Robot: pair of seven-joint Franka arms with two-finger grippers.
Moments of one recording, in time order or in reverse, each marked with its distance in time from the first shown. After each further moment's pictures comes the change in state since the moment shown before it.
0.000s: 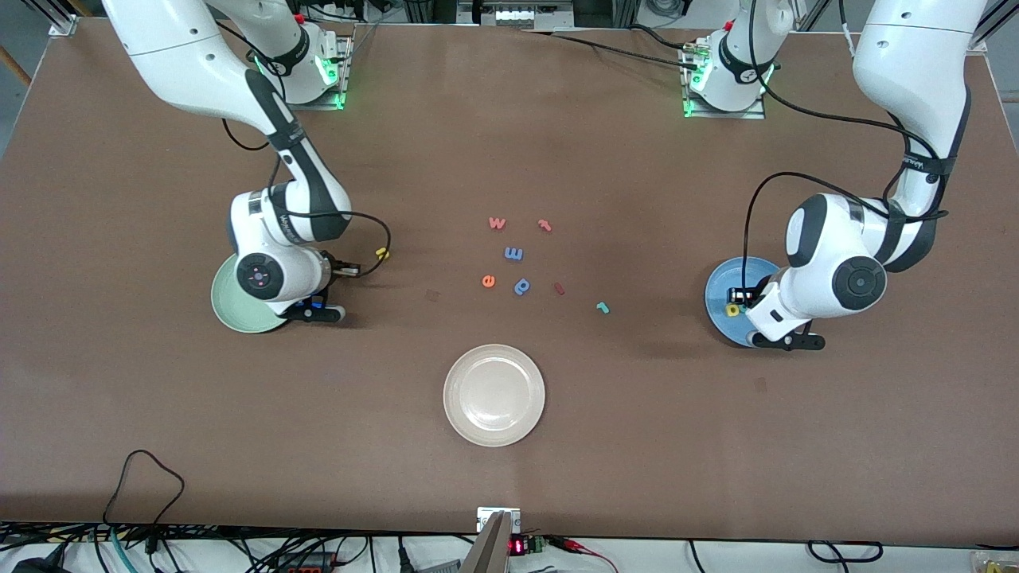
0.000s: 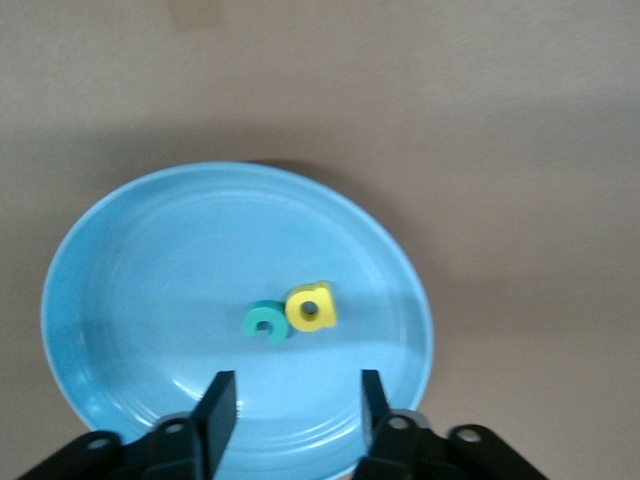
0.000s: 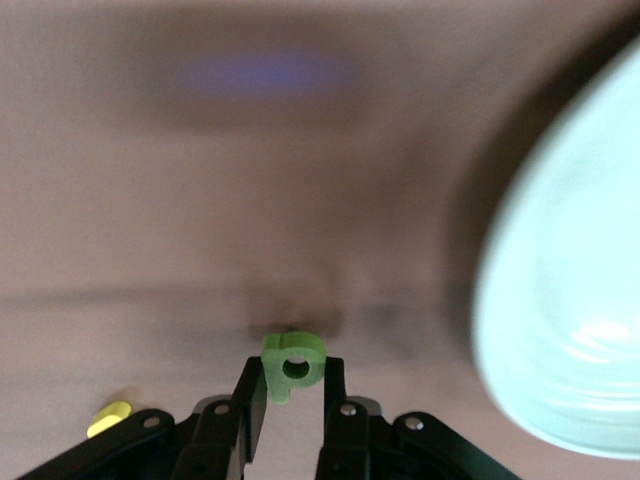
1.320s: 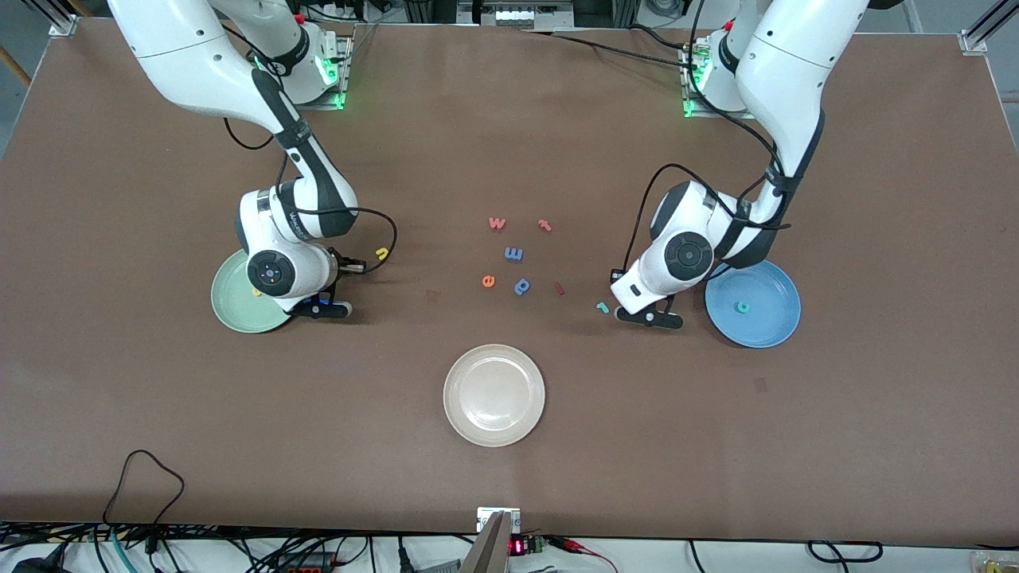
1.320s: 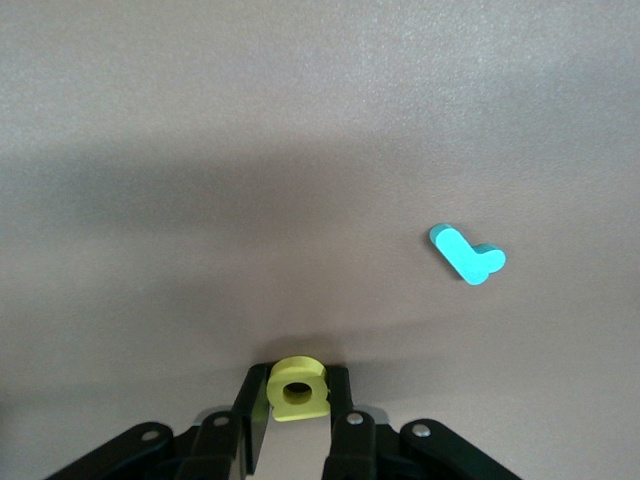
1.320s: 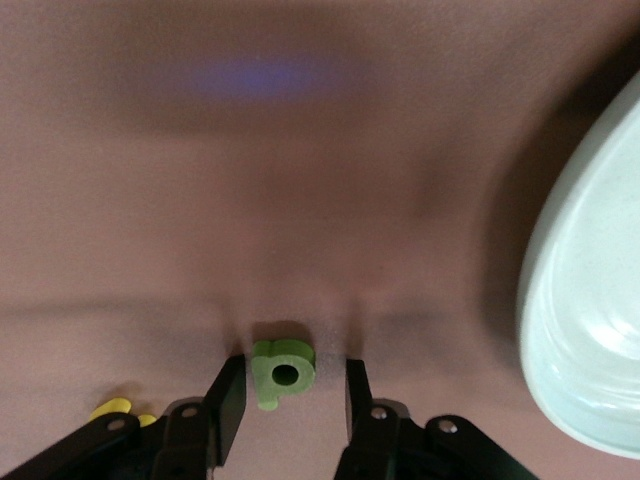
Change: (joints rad) left arm -0.333 0.112 0.006 -0.024 -0.087 0.183 -0.166; right arm 0.025 0.014 0.021 -0.045 -0.013 0.053 0.028
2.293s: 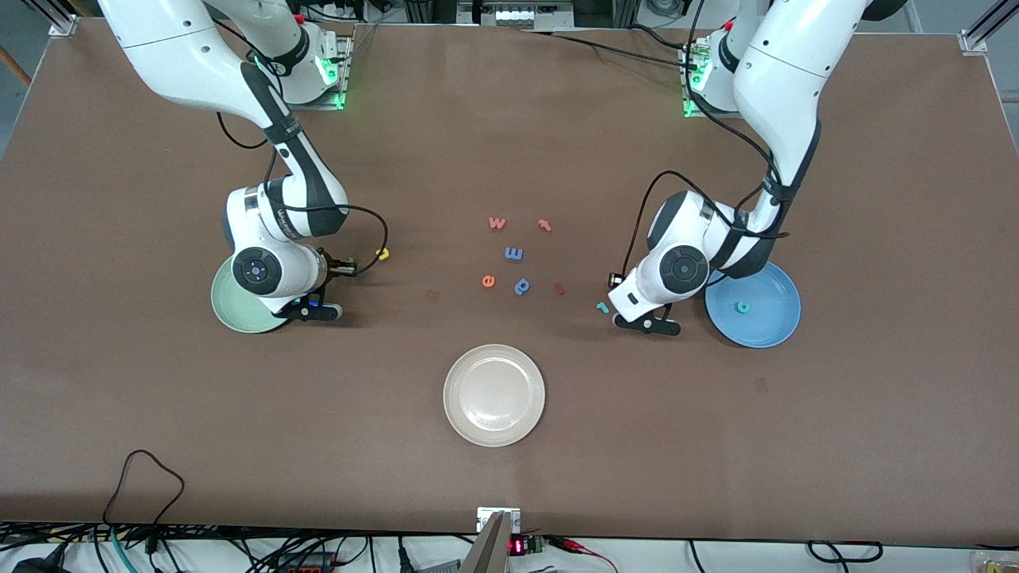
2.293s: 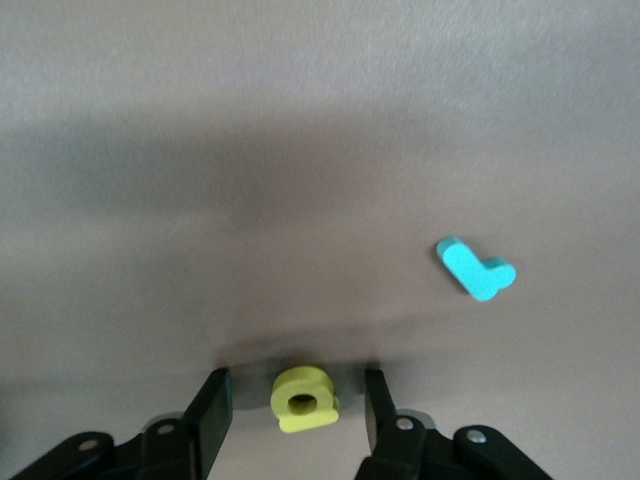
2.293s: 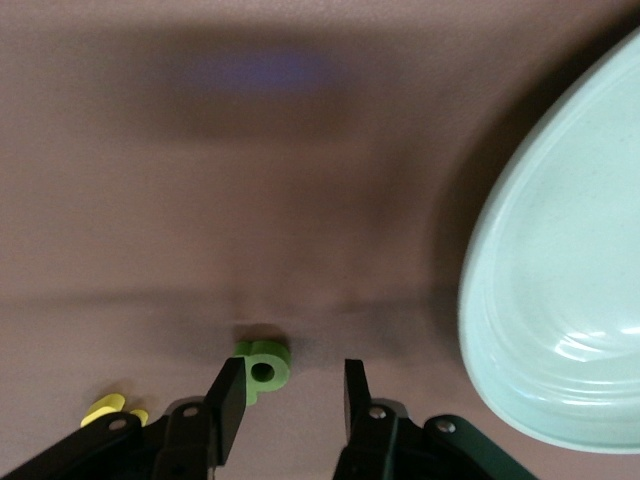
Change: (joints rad) left arm -0.007 0.038 0.009 0.064 0.001 -0.073 0.001; right arm -0.019 -0.029 0.000 0.000 -0.021 0.000 -0.011
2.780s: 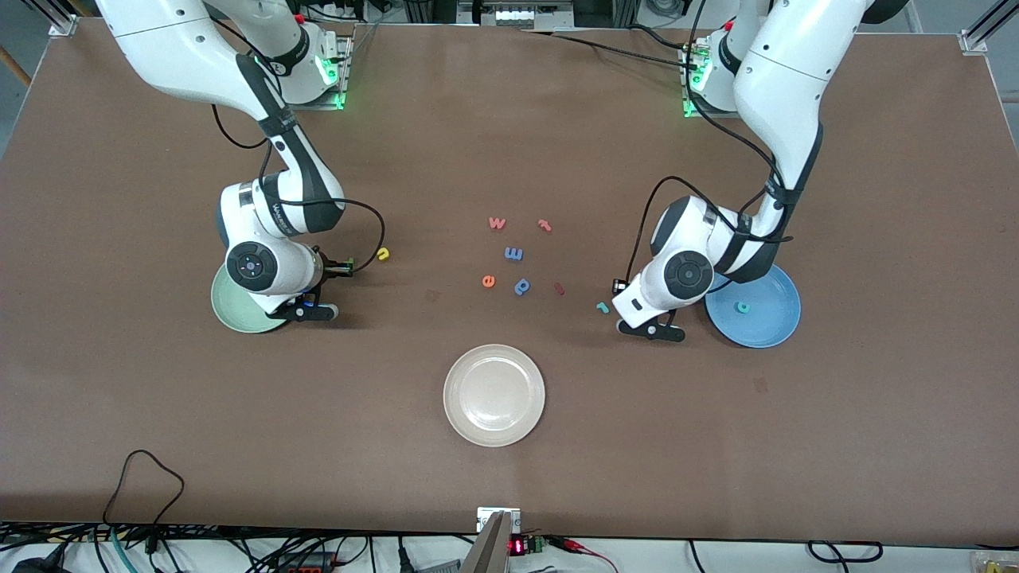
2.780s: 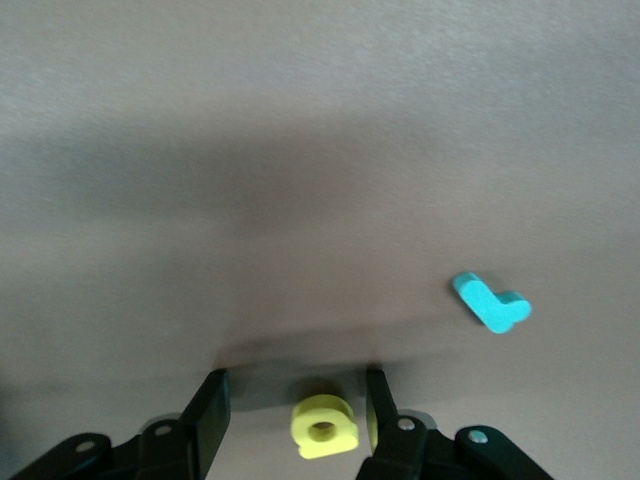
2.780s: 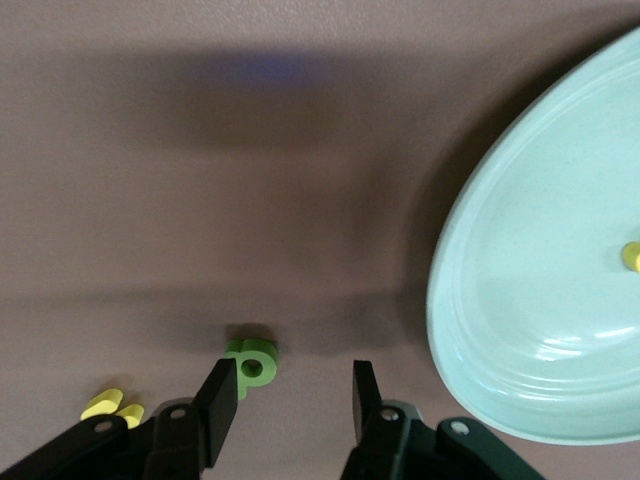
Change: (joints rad) left arm -0.012 0.022 0.018 0.041 0.000 -0.005 0.008; right arm -0.007 -0.020 0.000 0.000 -0.032 -0.002 -0.004
